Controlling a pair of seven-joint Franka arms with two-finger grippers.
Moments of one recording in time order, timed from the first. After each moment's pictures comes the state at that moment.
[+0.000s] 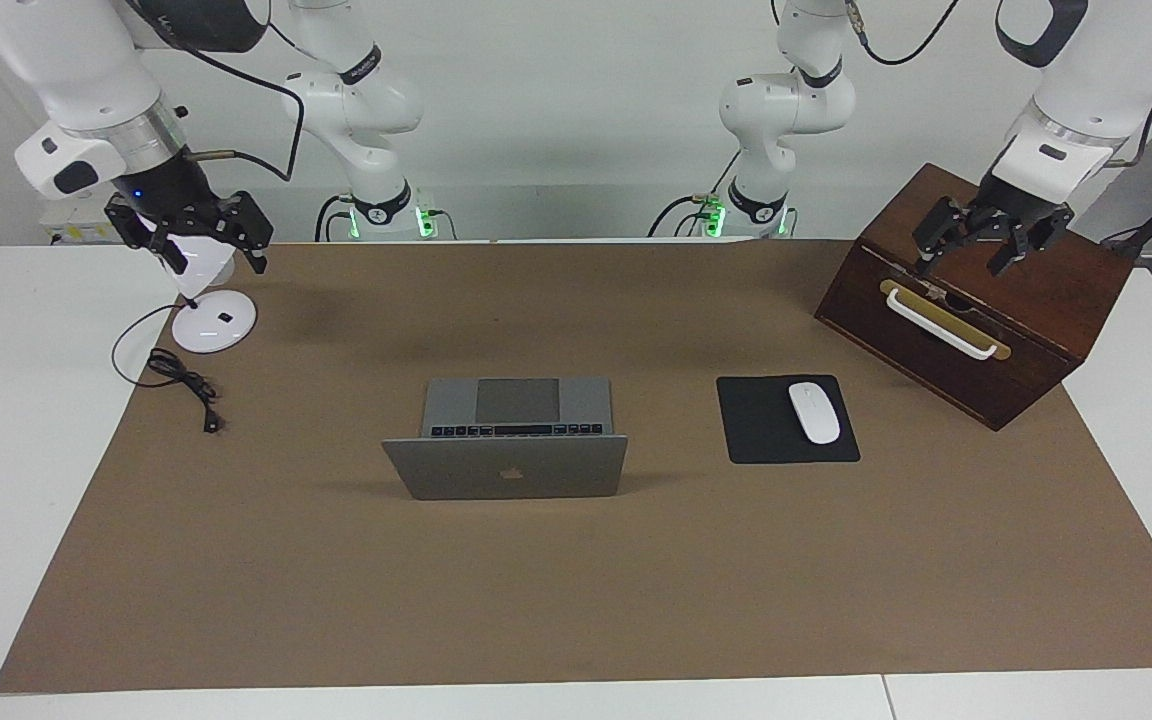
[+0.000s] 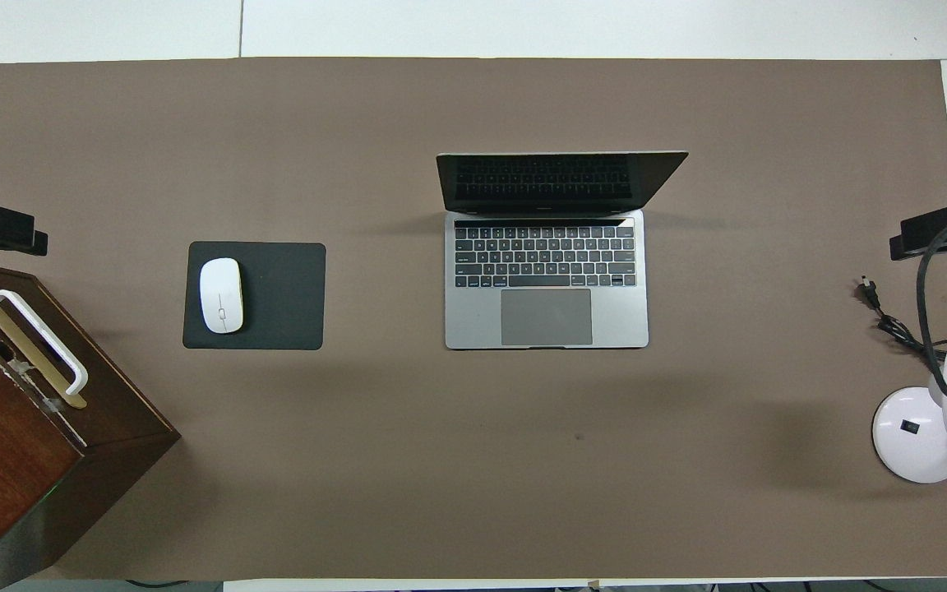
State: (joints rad) left arm -0.03 0.01 0.03 -1.53 -0.03 1.55 0.06; right arm -0.07 -0.02 0.01 -1.57 0.02 1.54 -0.01
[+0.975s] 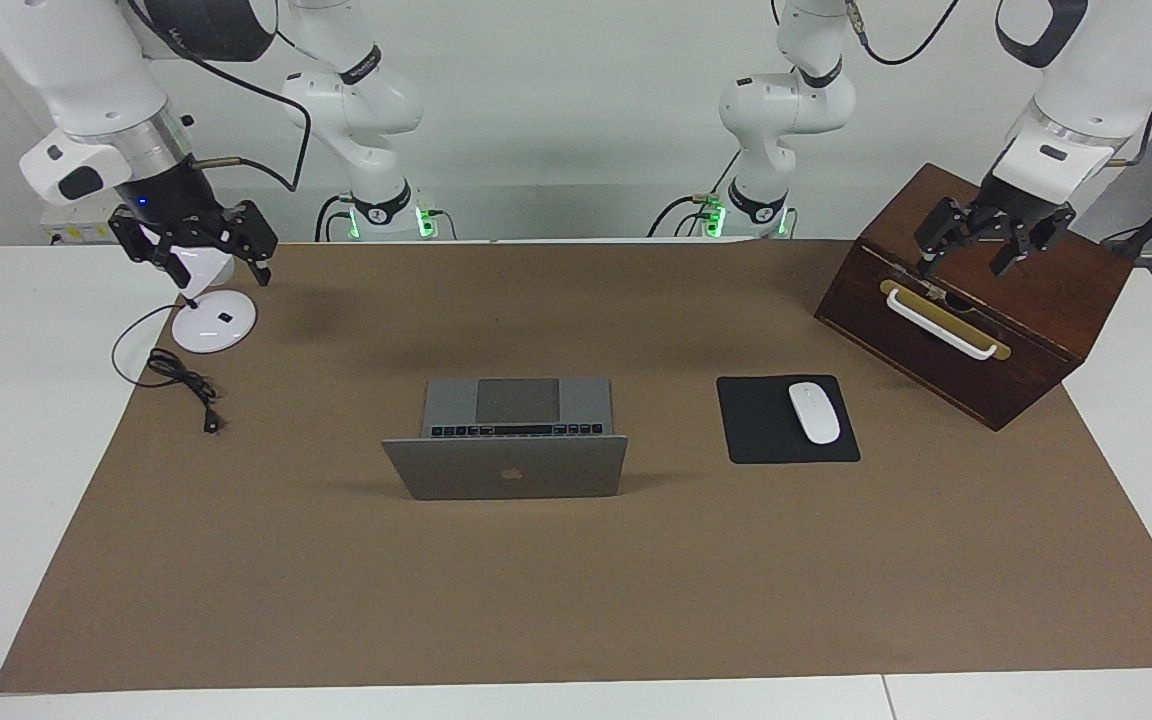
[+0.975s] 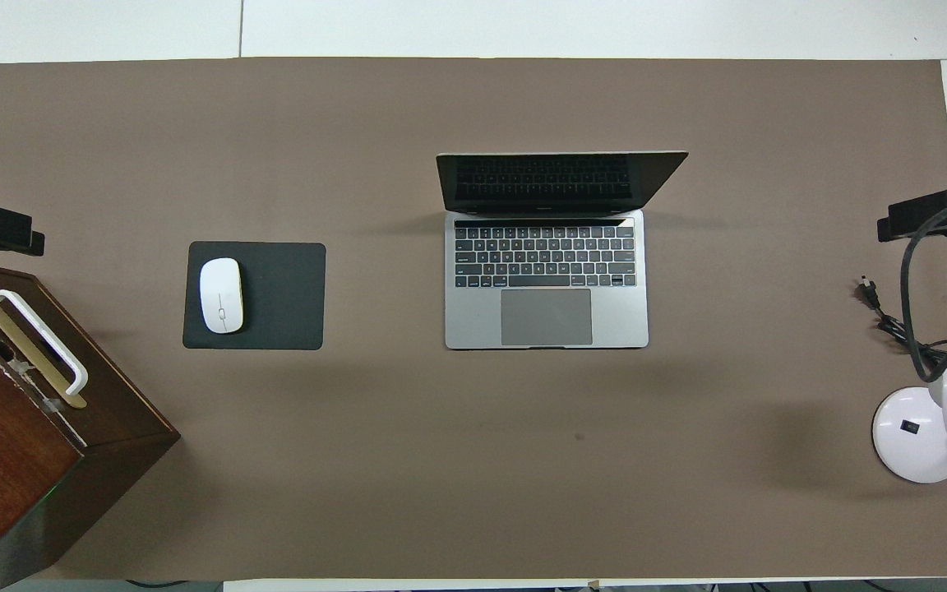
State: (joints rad) left arm -0.03 0.01 0.03 -1.53 0.00 1.55 0.06; right arm -0.07 -0.02 0.02 -1.60 0.03 1.67 -0.03
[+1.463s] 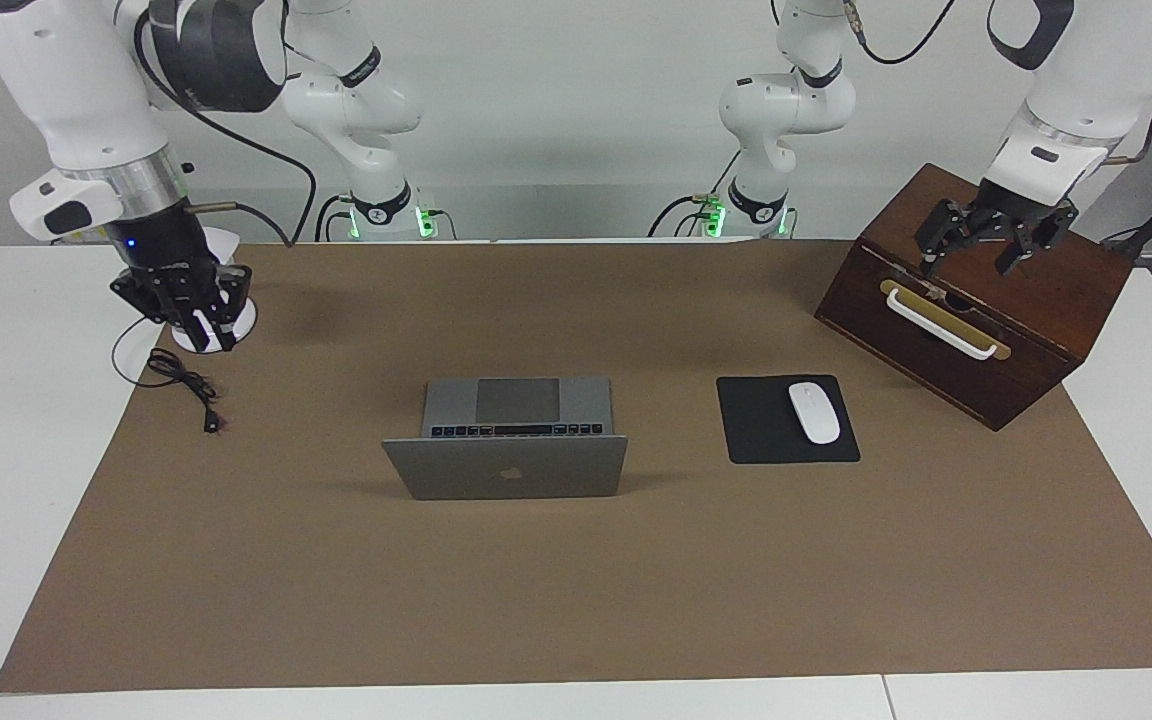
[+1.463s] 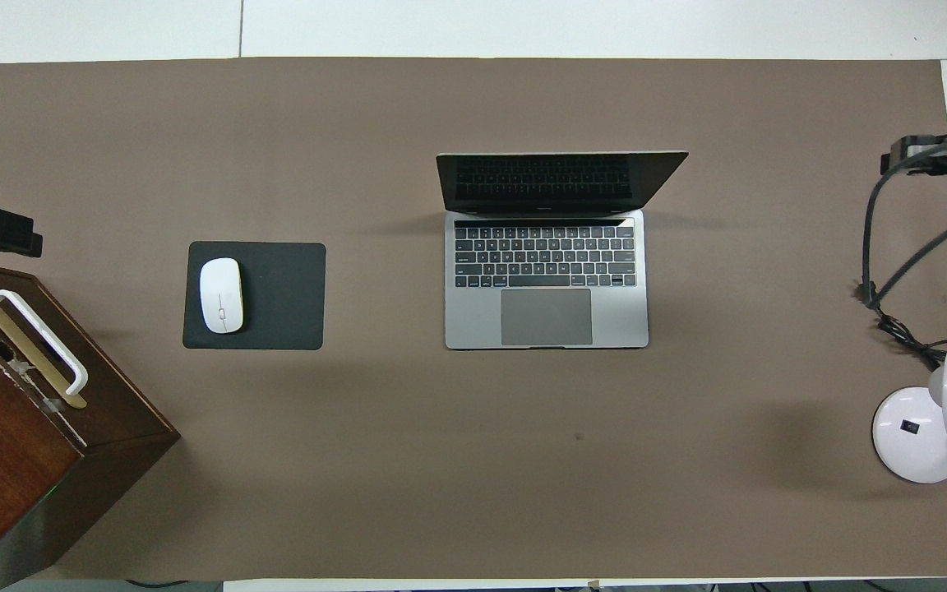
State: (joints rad) left arm -0.03 0.01 0.02 -1.53 0.03 1.55 0.06; right arm -0.06 0.07 0.03 -1.62 0.03 1.95 -0.03
